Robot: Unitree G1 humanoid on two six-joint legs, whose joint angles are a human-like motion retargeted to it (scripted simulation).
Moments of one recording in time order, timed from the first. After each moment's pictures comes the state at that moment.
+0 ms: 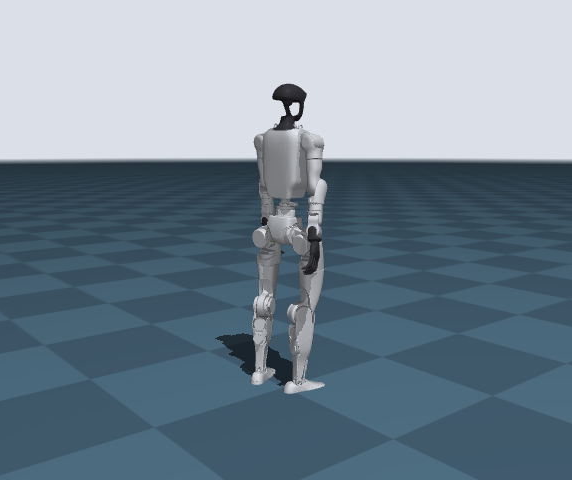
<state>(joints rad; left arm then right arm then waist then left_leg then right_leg) -0.15 0.08 0.36 1.51 0.22 0.10 -0.19 0.09 -0.19 -0.07 1.70 -0.48 0.12 -0.10 -0.06 0.02 -0.07 0.02 0.04 0.36 0.02 -0.08 -0.05 -0.01 -0.06 -0.32 0.00 -0.06 0.02</state>
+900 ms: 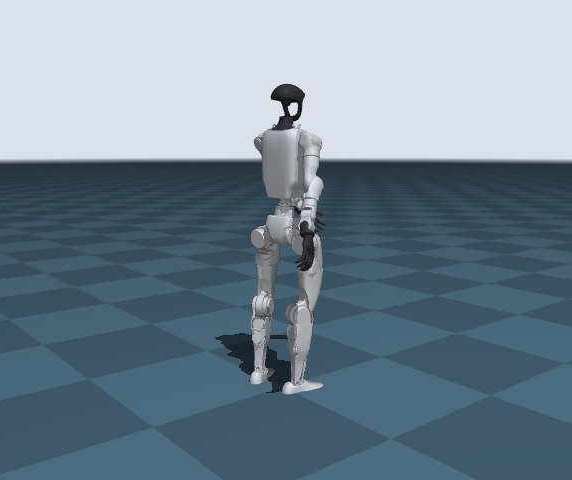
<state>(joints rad) -0.52 0.01 0.18 1.32 0.20 0.00 -0.11 0.29 -0.29 -0.16 1.70 -0.49 0.06 -0.22 -0.10 0.01 -0.08 -0.03 0.04 0.33 0.04 -0.07 -0.05 -0.01 -0.06 -0.36 -0.01 -0.06 0.02</state>
